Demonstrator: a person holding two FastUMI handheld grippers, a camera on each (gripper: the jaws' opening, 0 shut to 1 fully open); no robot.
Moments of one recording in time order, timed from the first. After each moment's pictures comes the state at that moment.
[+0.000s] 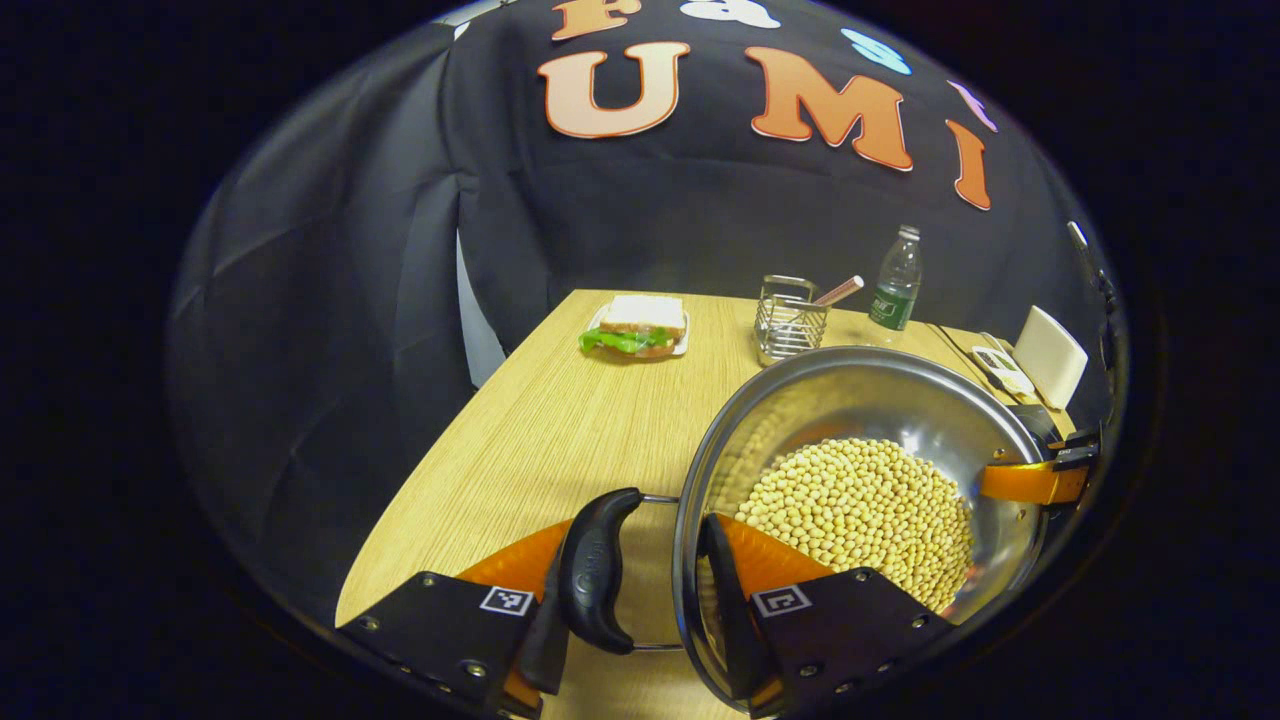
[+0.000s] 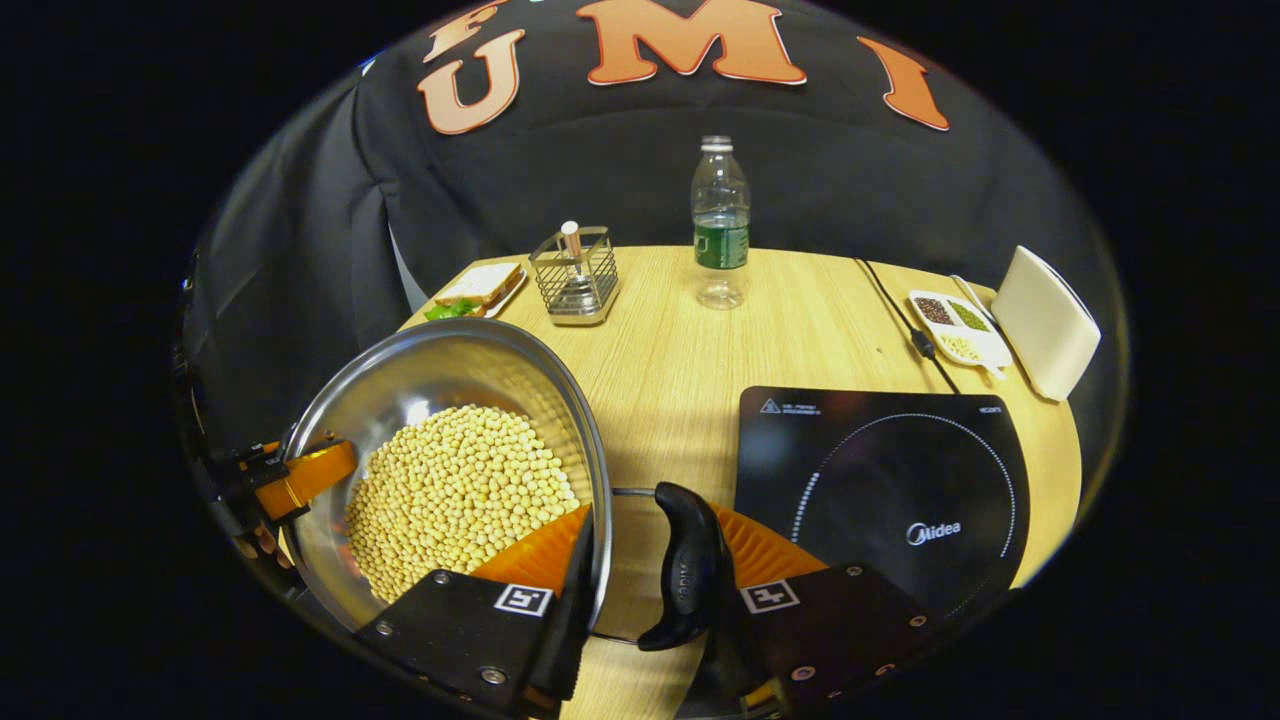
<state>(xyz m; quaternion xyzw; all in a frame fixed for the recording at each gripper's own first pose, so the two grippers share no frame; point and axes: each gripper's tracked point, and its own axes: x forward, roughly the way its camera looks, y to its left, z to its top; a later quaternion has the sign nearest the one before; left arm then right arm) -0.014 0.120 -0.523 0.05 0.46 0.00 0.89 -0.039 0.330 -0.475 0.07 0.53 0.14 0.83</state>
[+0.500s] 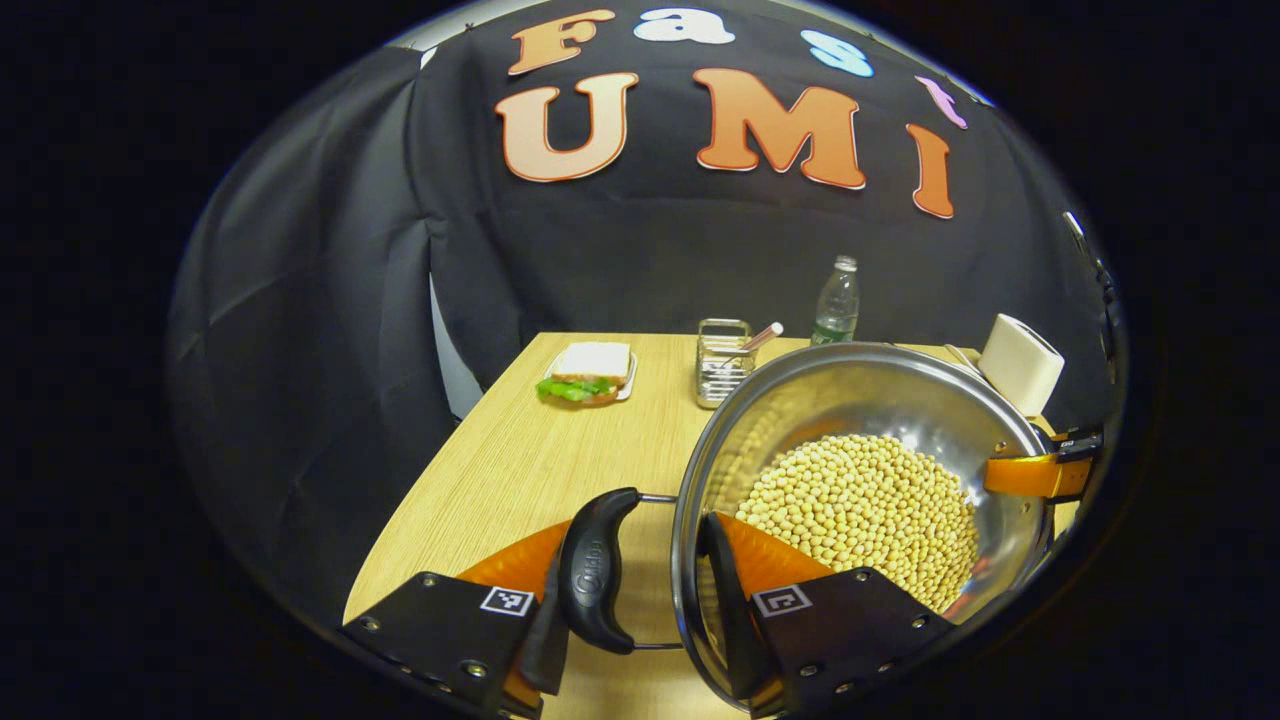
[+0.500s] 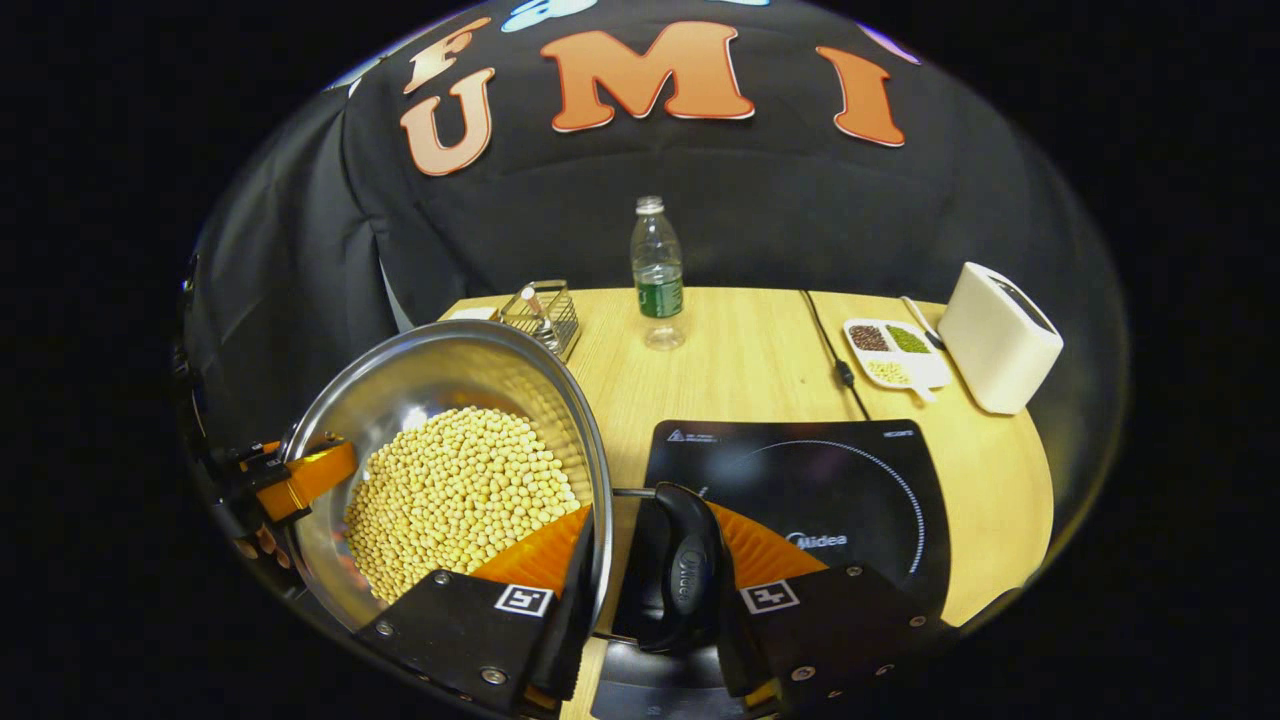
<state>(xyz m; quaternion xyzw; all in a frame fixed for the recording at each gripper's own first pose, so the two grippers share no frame) 0.007 0.040 -0.469 0.05 0.43 -0.03 0.90 -0.033 0.257 -0.423 0.07 0.51 0.11 0.85</state>
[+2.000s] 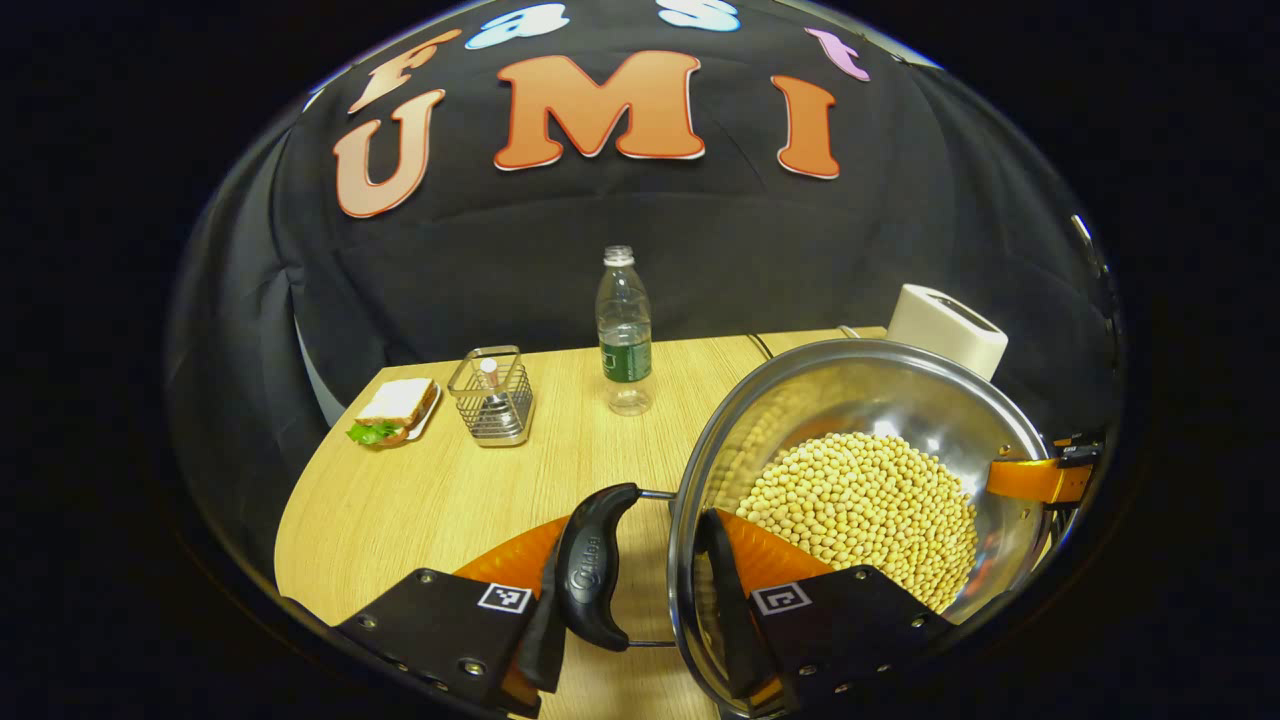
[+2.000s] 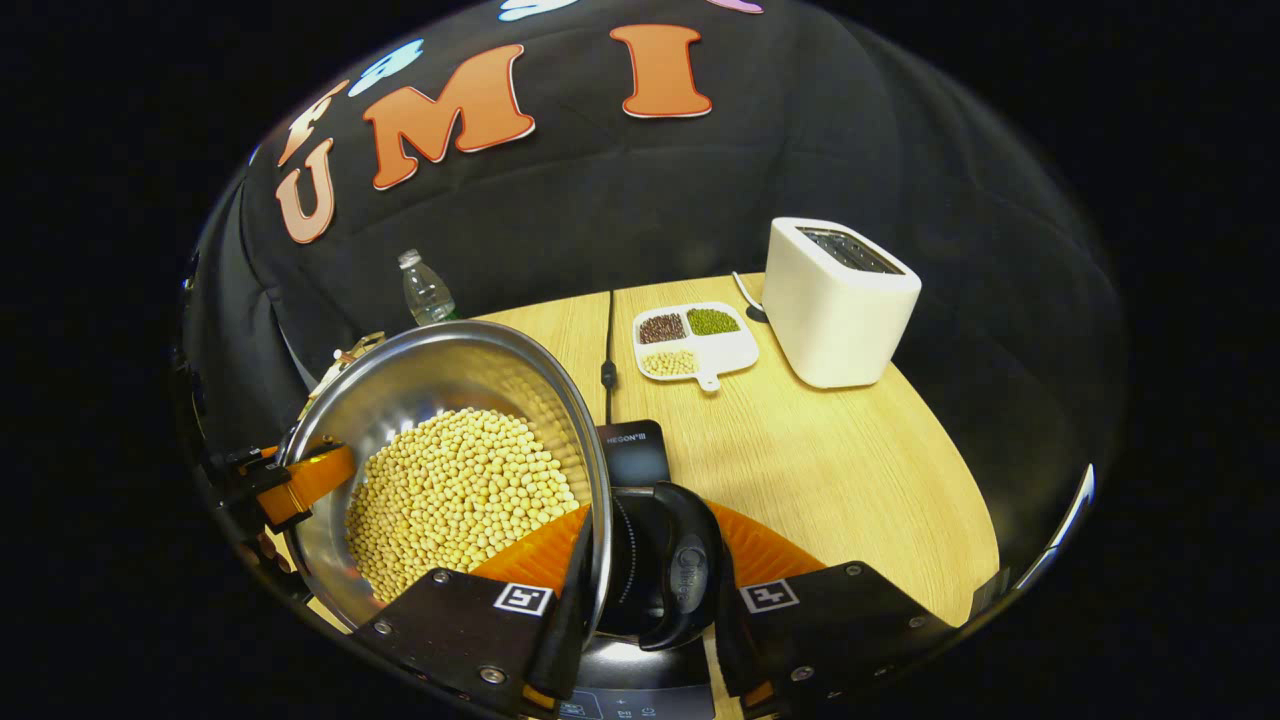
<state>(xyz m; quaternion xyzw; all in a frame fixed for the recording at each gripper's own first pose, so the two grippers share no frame) 0.027 -0.205 -0.521 0.07 0.45 -0.13 0.88 -0.028 0.047 -0.477 0.11 0.53 -0.02 0.84</state>
